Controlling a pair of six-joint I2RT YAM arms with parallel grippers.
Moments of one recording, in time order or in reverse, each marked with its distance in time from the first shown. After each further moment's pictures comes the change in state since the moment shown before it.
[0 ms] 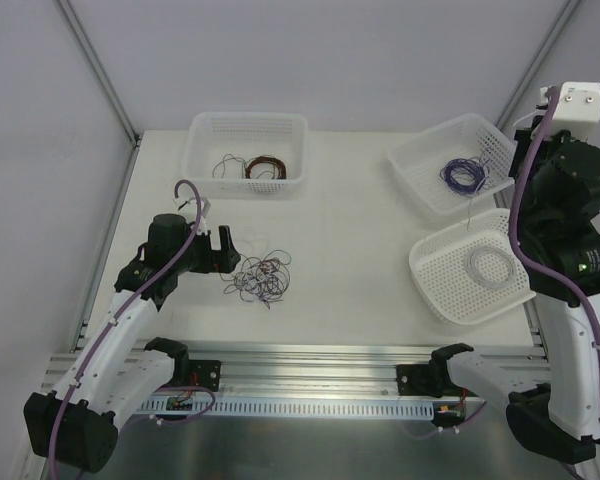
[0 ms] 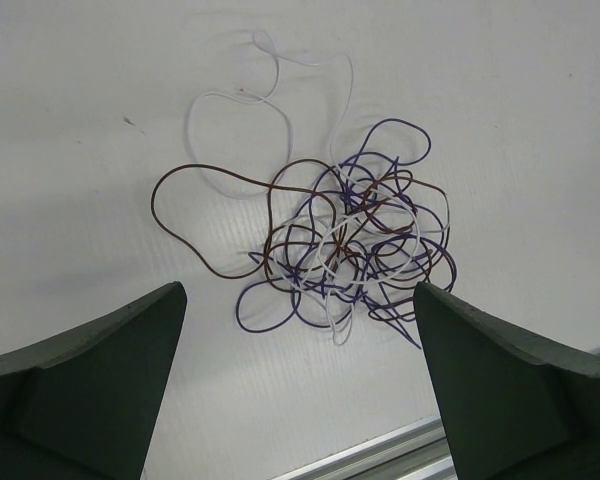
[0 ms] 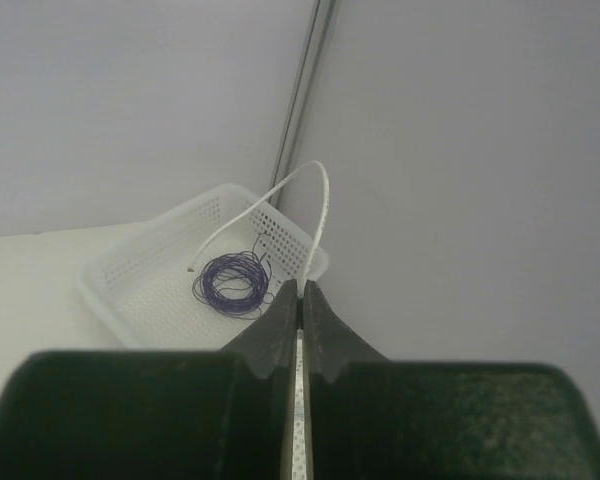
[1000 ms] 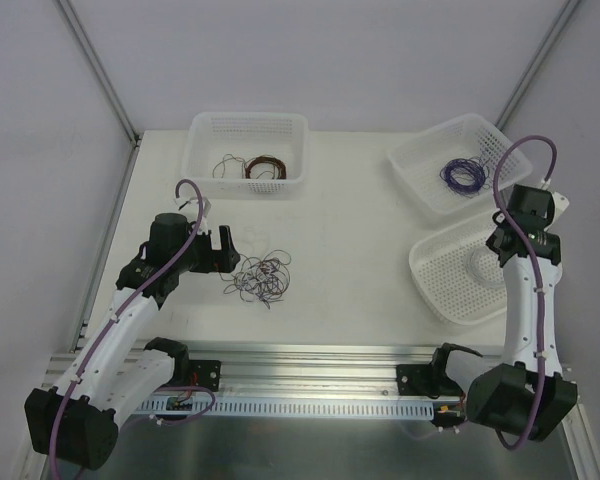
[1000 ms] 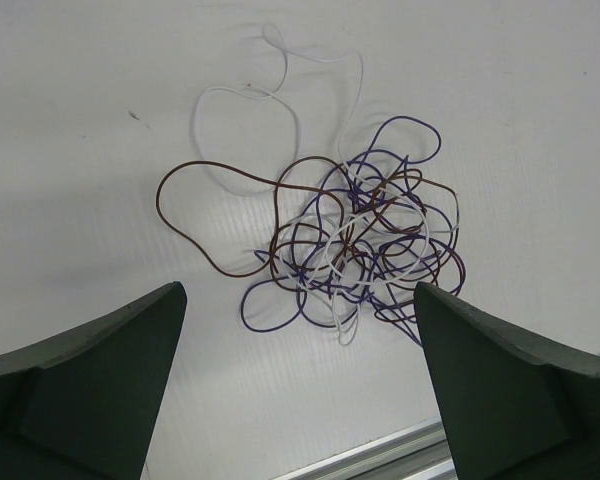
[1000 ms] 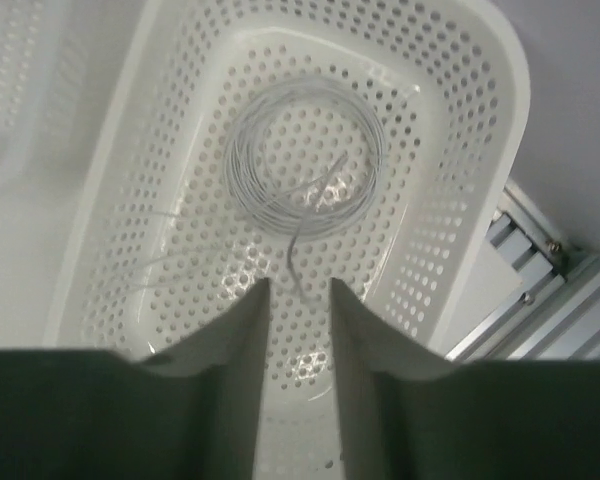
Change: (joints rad) left arm 0.000 0.019 0.000 0.000 -0.012 0.000; right arm -0.563 0.031 -0.640 -0.210 -0.297 0.614
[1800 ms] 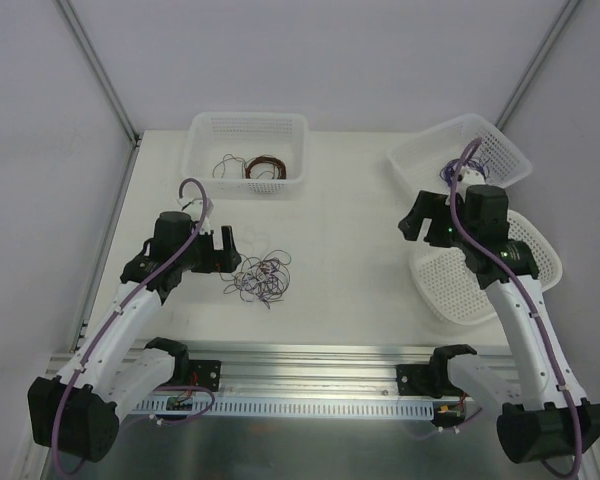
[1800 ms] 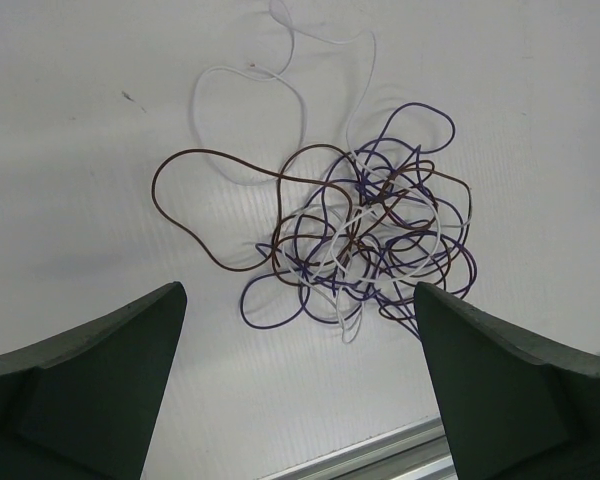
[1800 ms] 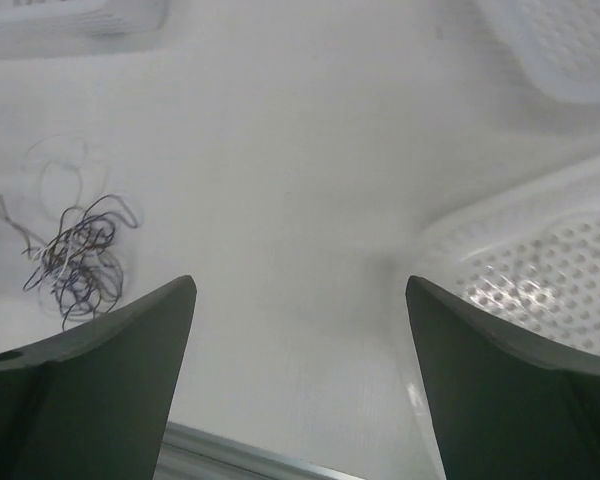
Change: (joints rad) left arm 0.000 0.045 0.000 0.000 0.002 -0.006; right arm 0.359 -0.109 -0.038 0.111 -0.520 -0.045
